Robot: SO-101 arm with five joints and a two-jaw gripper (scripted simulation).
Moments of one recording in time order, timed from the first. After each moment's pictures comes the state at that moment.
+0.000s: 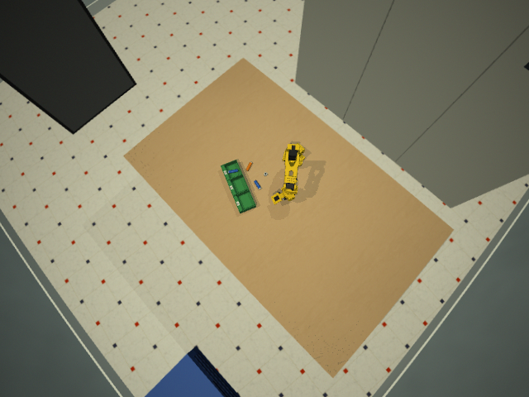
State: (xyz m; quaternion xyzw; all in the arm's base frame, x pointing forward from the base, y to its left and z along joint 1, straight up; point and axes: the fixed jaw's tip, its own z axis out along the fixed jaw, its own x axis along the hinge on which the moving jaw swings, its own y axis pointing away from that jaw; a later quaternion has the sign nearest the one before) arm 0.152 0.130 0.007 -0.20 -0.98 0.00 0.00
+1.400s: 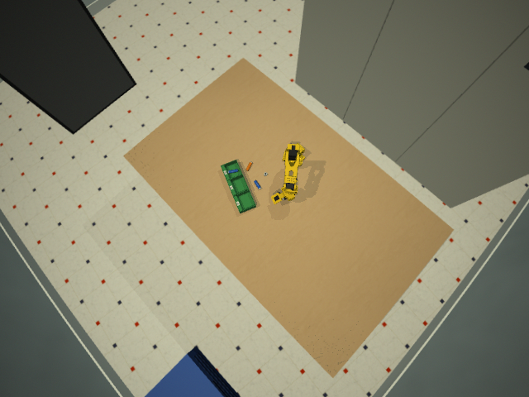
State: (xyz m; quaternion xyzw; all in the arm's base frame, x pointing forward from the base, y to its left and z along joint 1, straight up) arm 0.152 0.129 0.007 -0.20 -0.98 0.00 0.00
